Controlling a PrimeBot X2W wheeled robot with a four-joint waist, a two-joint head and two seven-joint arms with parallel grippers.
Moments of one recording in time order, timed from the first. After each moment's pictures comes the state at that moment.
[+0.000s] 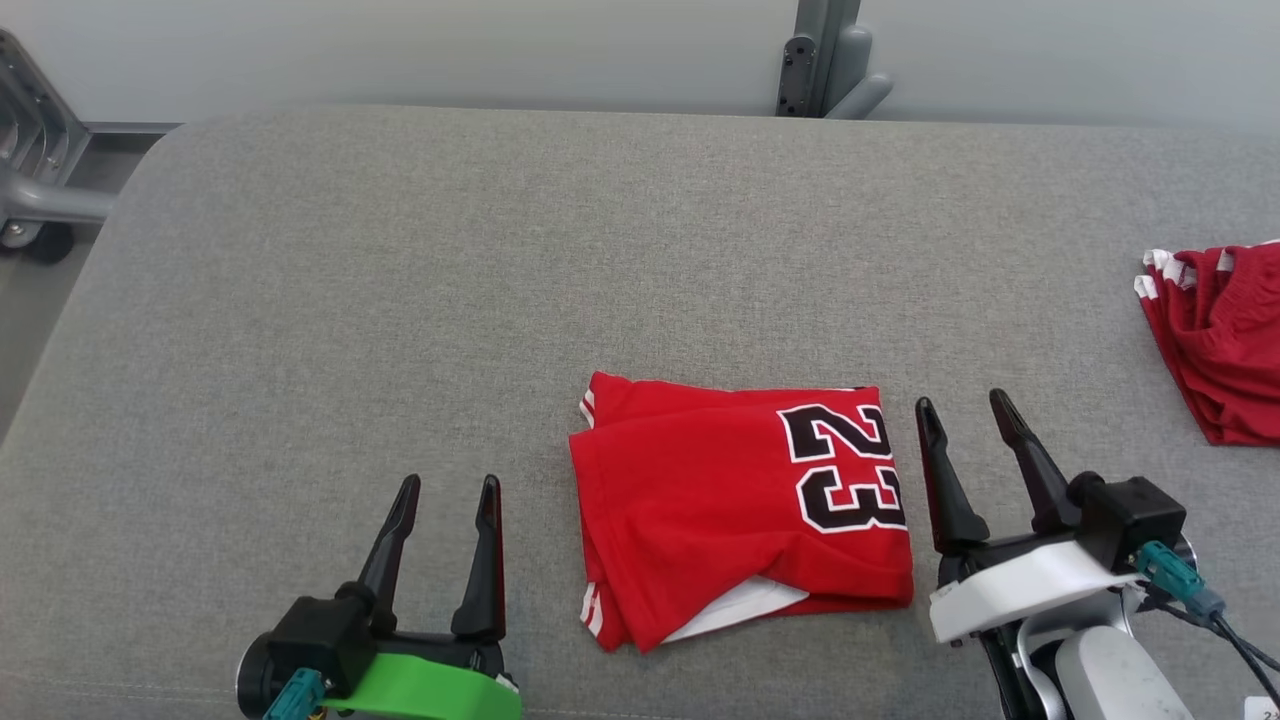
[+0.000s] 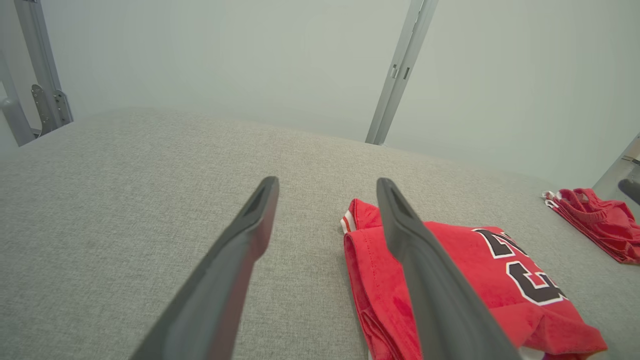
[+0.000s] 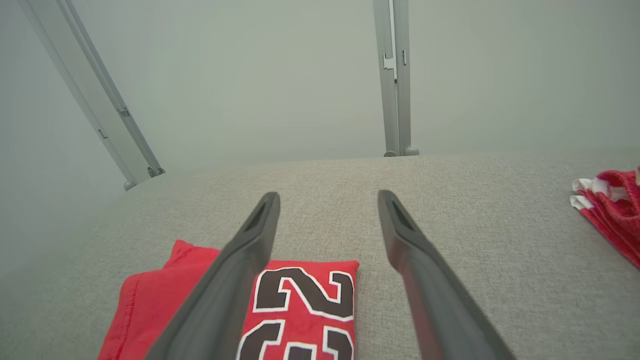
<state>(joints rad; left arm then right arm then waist) 0.02 0.05 -0.26 0.08 -0.33 -0.03 -0.26 -0.12 -0.09 0.13 0.17 0.28 0.13 -0.26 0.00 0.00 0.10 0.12</state>
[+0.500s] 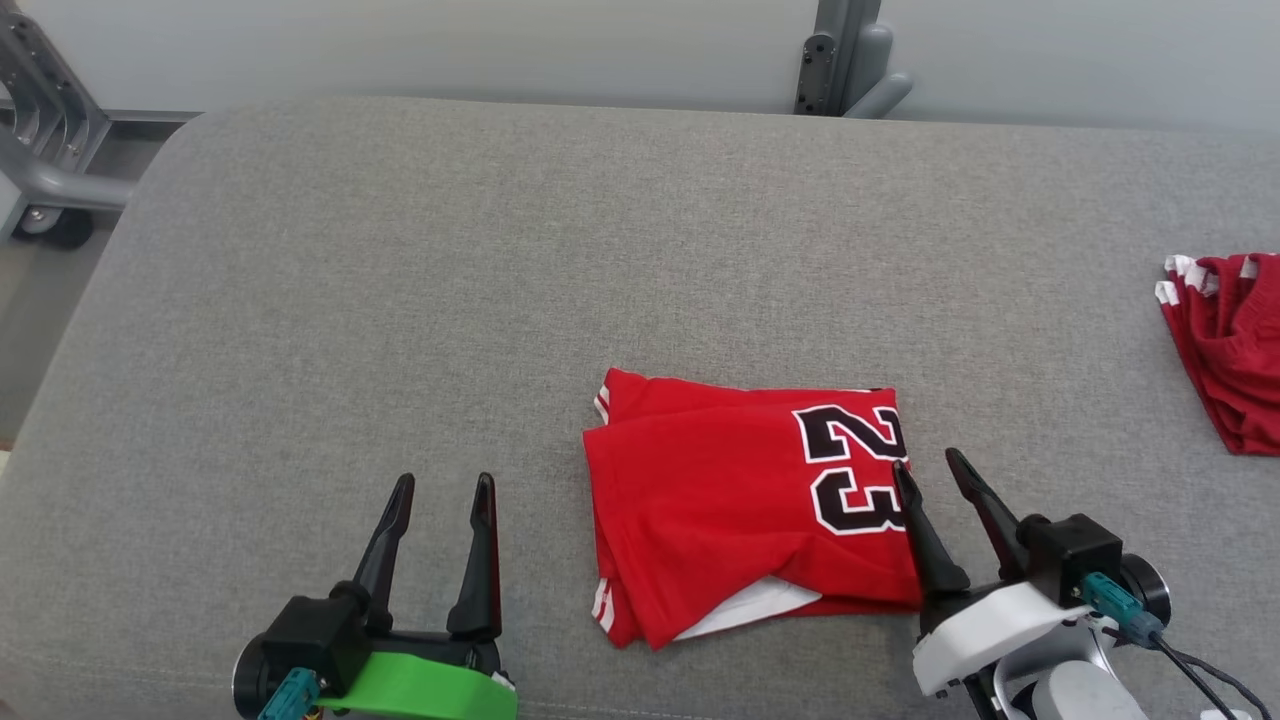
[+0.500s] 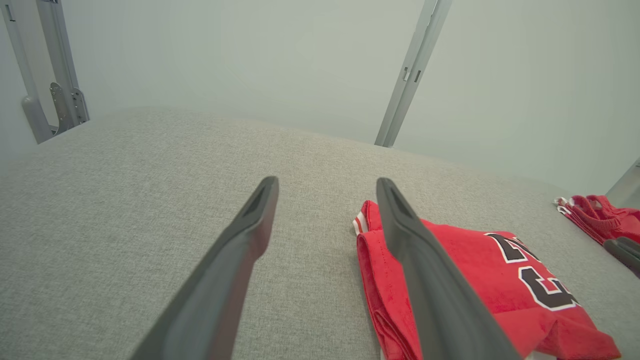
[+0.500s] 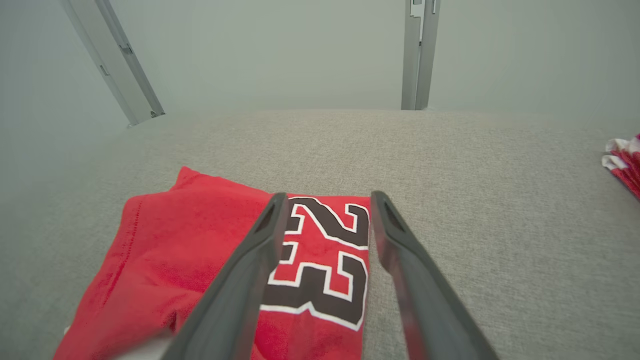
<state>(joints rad) 0.03 0.05 -0.25 0.08 -0.33 -0.03 -0.26 -0.06 -0.09 0.15 0.24 0.19 0.13 -0.26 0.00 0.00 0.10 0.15</state>
